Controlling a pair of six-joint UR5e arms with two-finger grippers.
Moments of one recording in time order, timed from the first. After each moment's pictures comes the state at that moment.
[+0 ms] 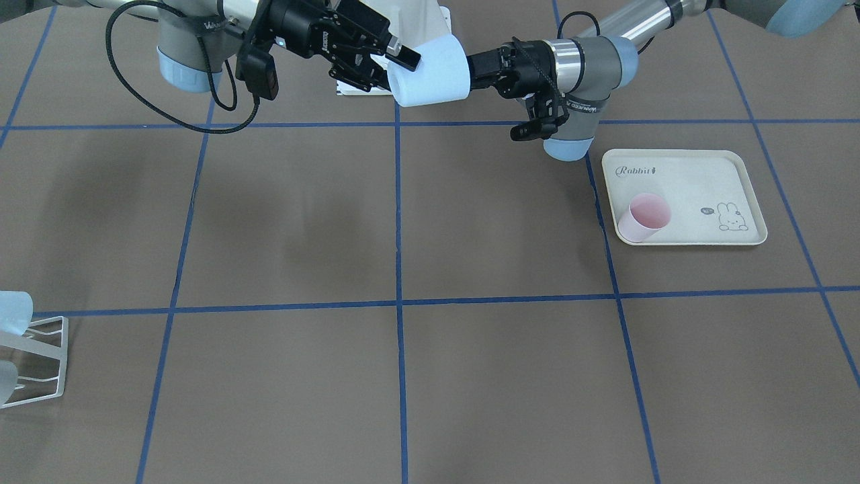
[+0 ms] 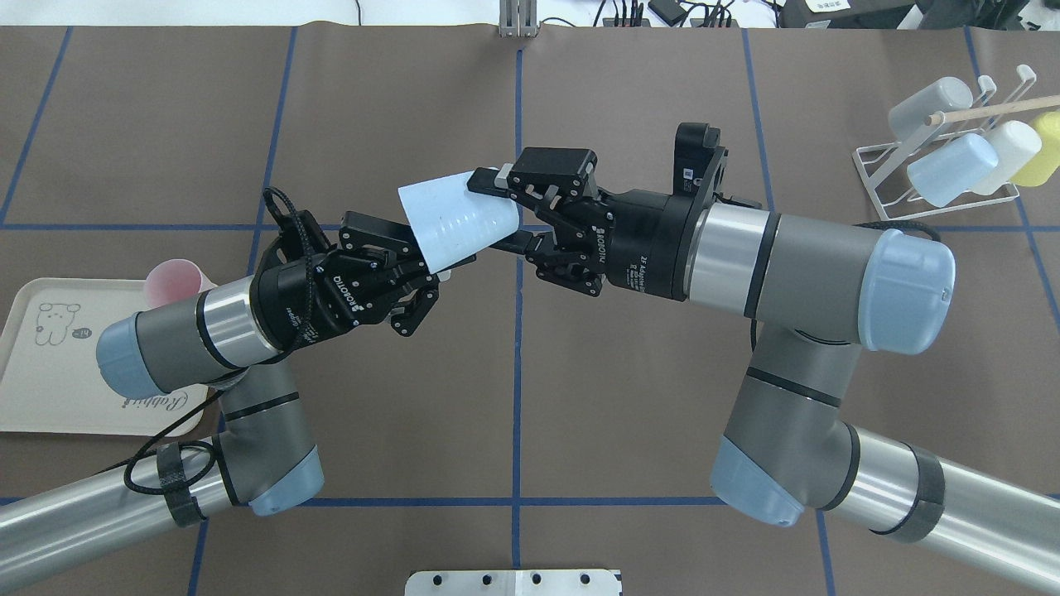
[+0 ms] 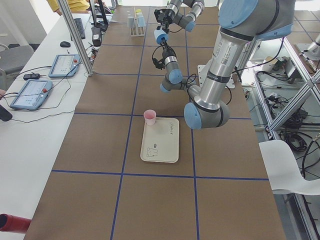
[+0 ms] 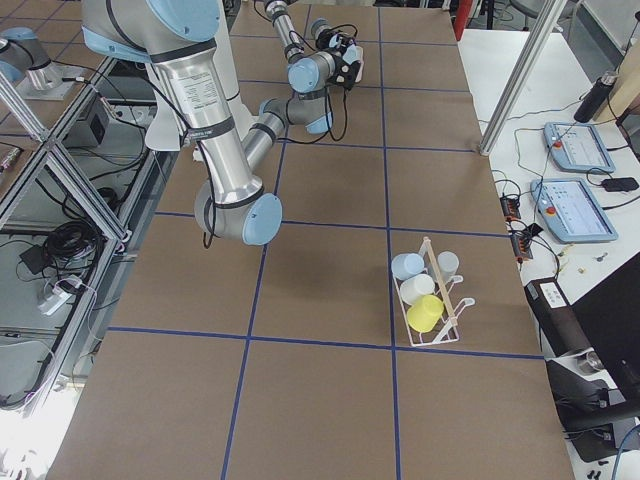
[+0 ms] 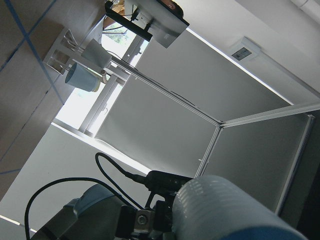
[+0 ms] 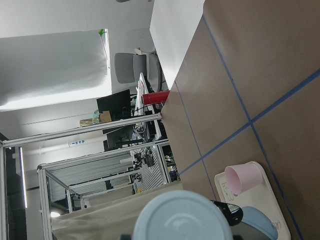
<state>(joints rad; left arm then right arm) -0.47 -2.09 -1.46 -3.68 -1.57 -2.41 0.52 -1.08 1.85 -0.33 1.66 2.10</state>
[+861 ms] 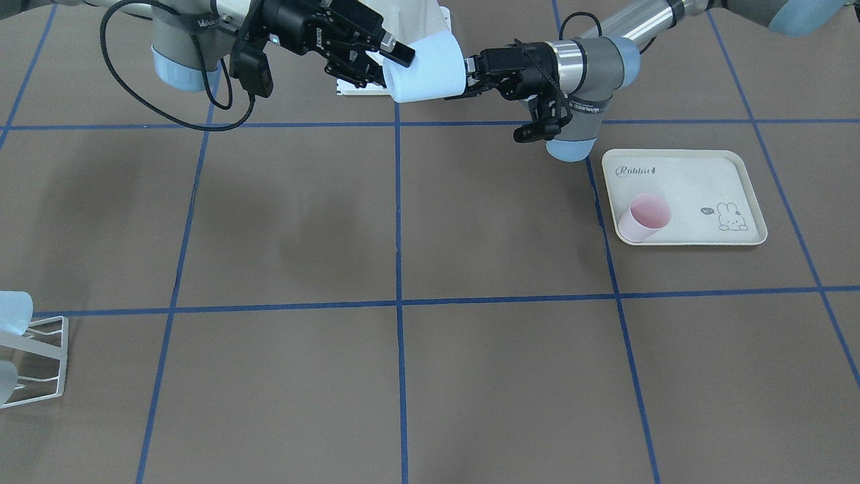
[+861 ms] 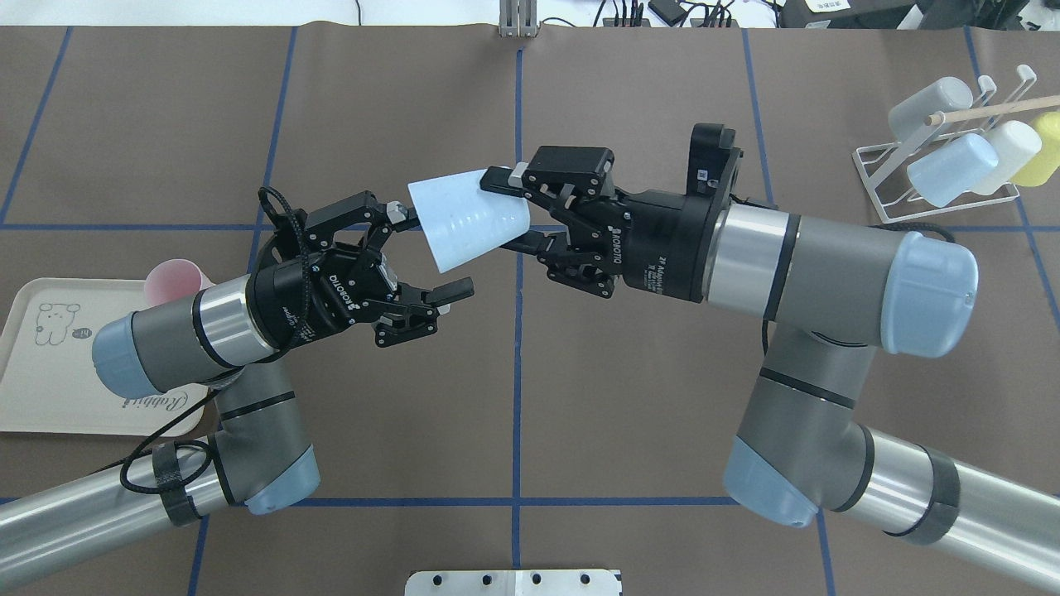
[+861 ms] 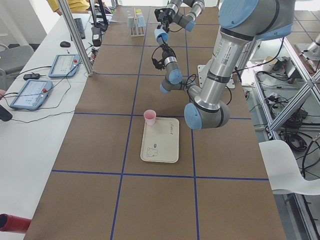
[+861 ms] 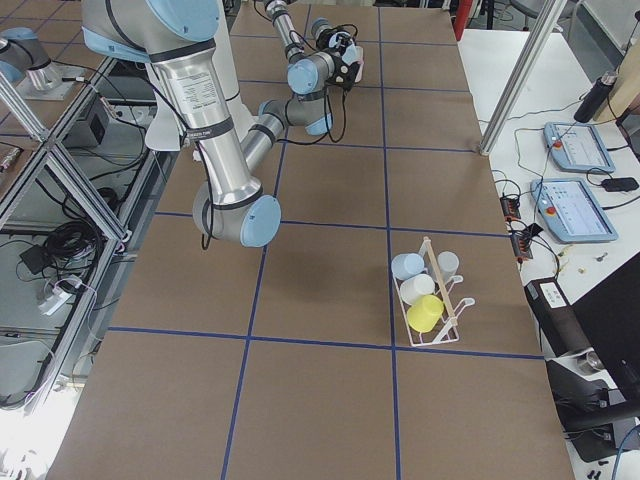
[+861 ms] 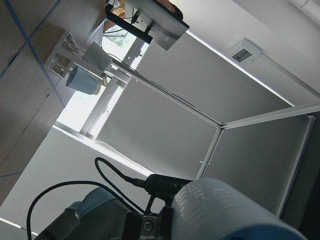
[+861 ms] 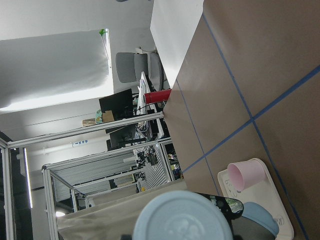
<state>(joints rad) -0.47 -2.08 -1.46 -3.68 -1.57 -2.40 0.53 -1.13 1.87 -0.28 1.66 2.11</state>
